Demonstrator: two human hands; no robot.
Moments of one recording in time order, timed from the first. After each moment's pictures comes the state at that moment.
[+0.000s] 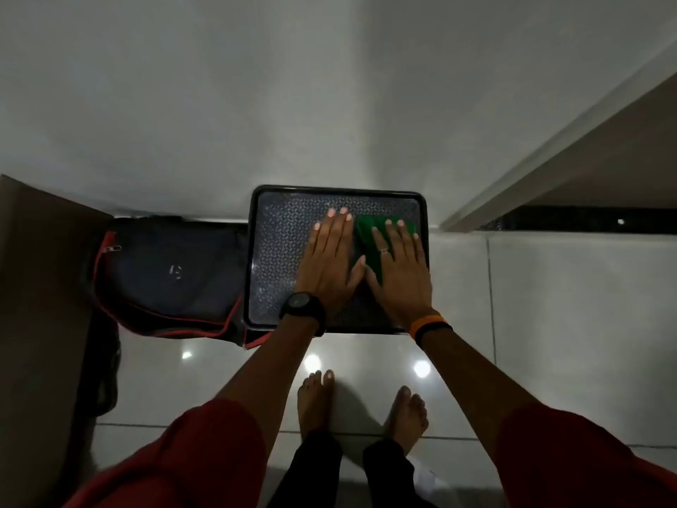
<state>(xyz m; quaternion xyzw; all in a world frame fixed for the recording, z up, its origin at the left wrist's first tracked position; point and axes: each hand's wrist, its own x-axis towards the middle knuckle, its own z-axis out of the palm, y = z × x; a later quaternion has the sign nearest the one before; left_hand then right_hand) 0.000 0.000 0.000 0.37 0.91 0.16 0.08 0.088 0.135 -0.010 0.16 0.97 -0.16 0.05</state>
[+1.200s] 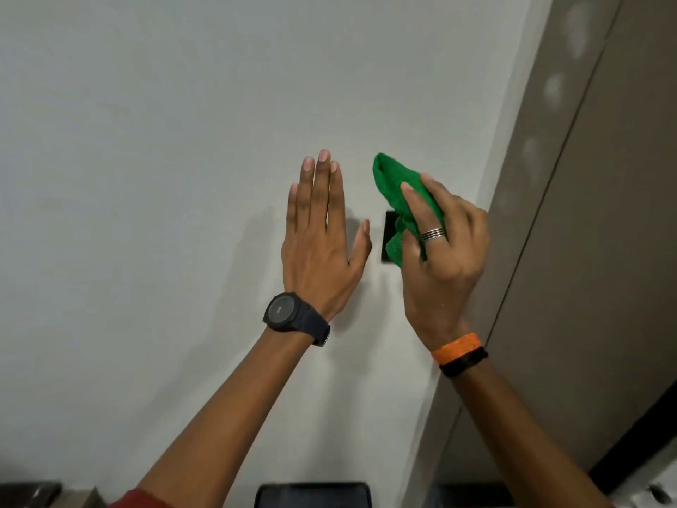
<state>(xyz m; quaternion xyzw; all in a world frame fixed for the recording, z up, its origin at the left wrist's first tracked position) -0.020 0.087 0.776 0.37 0.77 0.30 -0.43 0.070 0.197 0.768 0.06 0.69 -0.05 -0.72</state>
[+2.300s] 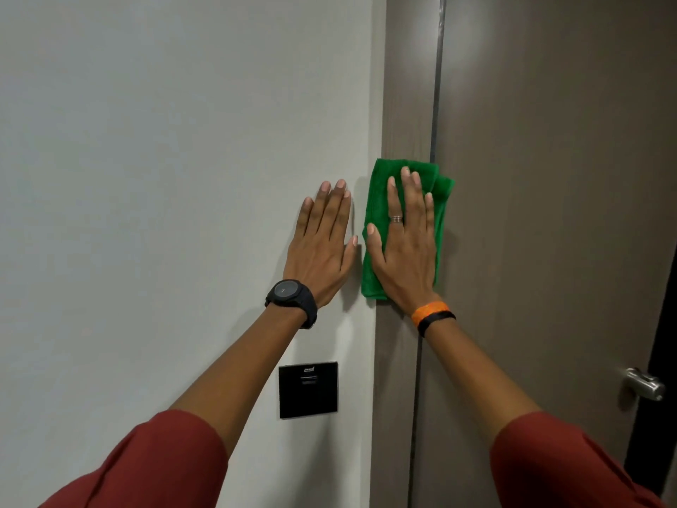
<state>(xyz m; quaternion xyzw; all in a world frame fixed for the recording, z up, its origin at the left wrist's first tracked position) -0.055 0.282 0.952 0.46 0.70 0.20 -0.51 0.043 0.412 0.947 0.09 0.74 0.08 -0.66</state>
